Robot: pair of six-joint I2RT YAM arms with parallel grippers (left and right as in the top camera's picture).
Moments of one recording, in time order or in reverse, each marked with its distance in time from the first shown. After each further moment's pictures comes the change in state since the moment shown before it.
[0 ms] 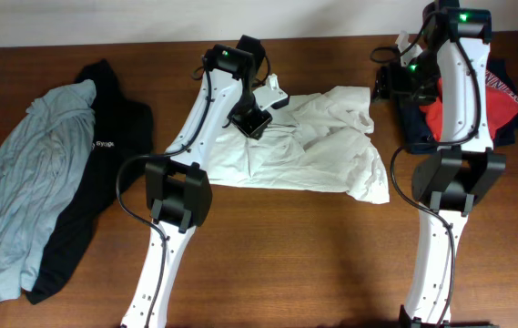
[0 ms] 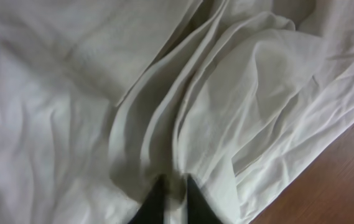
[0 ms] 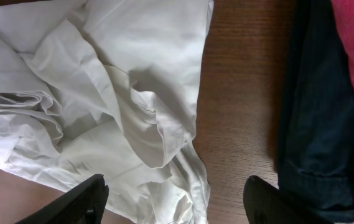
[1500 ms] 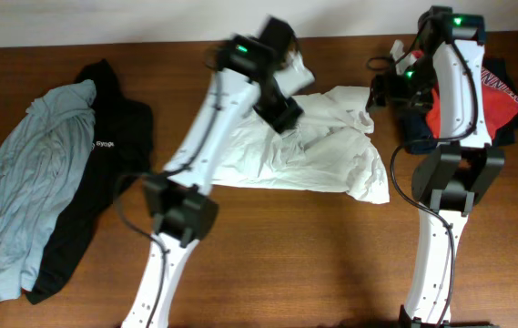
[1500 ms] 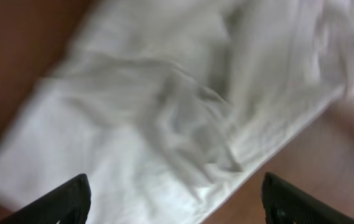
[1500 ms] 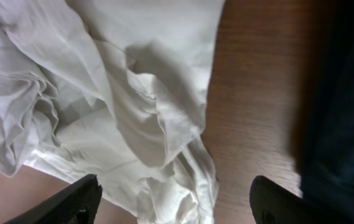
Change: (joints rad) left arm -0.070 -0.186 0.077 0.044 -0.066 -0.167; right arm 0.000 0.000 -0.124 0.019 -0.039 -0.040
